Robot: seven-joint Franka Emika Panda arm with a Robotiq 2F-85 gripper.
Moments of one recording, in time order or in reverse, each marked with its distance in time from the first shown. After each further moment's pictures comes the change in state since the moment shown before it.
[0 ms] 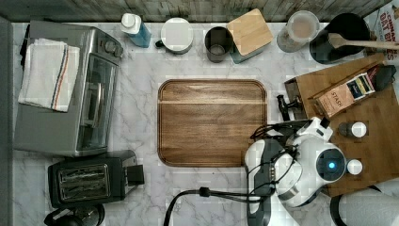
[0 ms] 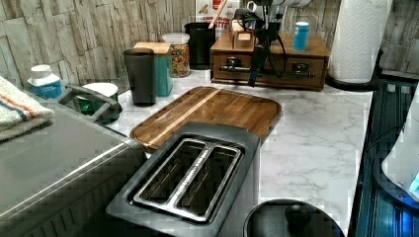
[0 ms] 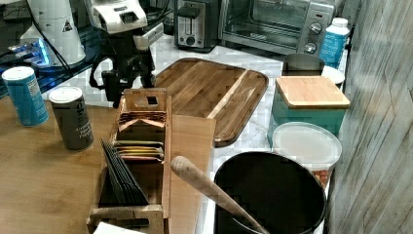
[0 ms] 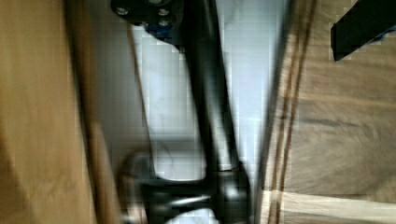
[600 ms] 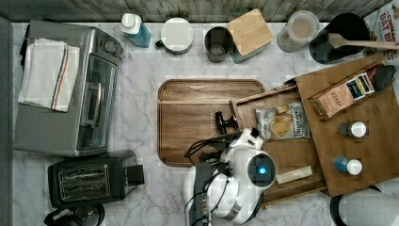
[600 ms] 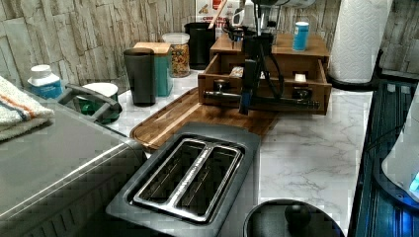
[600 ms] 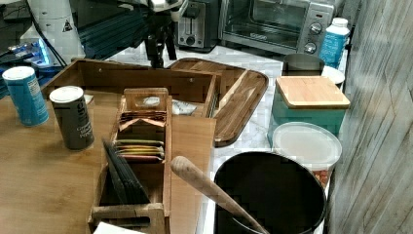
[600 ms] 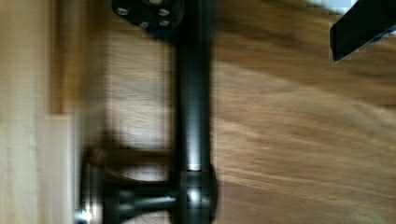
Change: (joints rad) arm 0.180 -0.232 0.176 -0.242 0.084 -0.118 0.149
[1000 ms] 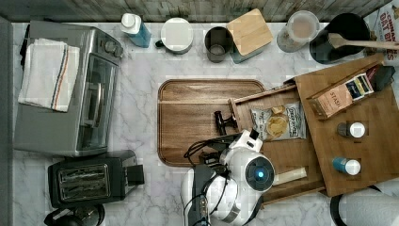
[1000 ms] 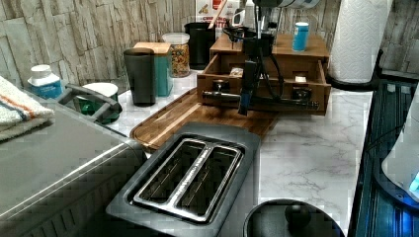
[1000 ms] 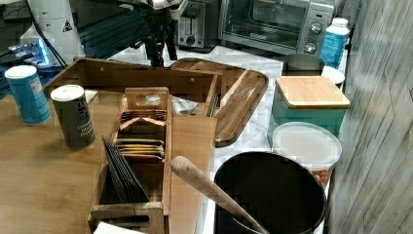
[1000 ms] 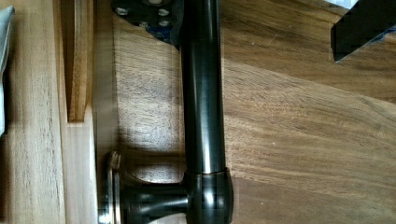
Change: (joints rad) arm -0.010 -0.003 0.001 -0.008 0.004 0.021 0.014
